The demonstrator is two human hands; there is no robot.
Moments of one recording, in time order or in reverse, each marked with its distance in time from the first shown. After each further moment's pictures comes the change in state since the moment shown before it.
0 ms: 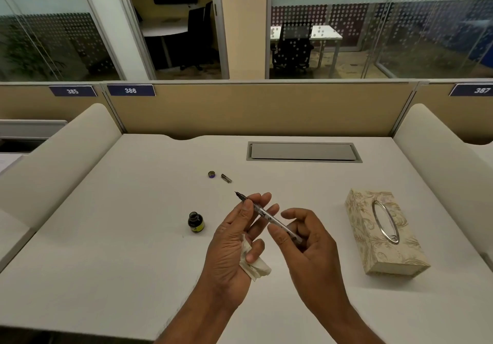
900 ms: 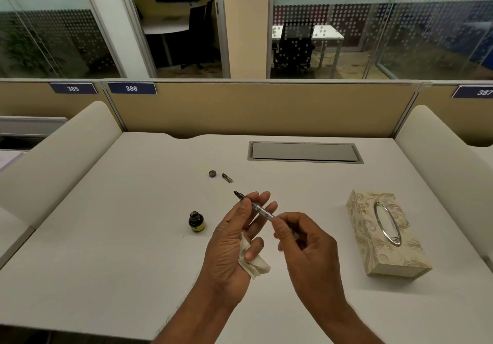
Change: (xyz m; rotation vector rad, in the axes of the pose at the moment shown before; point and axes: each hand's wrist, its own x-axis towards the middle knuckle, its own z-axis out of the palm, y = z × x) left_hand 0.007 0.004 -0.007 -0.039 0.008 -0.016; right_hand 0.003 0.002 0.011 -0.088 0.055 -0.064
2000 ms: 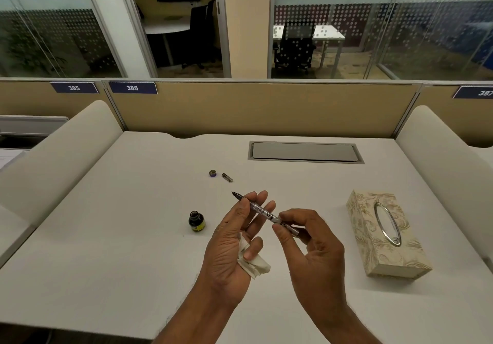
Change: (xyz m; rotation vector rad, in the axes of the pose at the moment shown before) left_hand 0.000 -0.002 -0.001 -0.041 0.006 -0.014; right_hand -0.001 -0.002 -0.003 0.033 0.090 -0.156
